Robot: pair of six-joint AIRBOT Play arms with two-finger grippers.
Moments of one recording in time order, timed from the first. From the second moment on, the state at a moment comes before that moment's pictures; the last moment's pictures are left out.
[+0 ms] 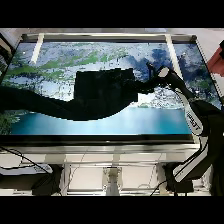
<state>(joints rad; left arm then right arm) 0.76 -1.46 1.97 1.34 -1.56 -1.36 0.11 -1.81 1.50 -1.01 1.01 1.46</state>
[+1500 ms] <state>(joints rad) 0.70 -1.38 1.52 0.79 -1.62 -1.06 -0.59 -1.27 1.37 -1.15 1.50 1.34</state>
